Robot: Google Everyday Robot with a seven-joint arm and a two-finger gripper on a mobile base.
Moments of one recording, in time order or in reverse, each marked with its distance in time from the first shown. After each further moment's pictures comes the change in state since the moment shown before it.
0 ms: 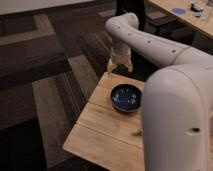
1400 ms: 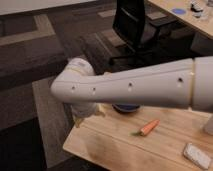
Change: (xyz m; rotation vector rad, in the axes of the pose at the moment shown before) arm 0.191 0.237 -0.013 0.057 0.033 -0.441
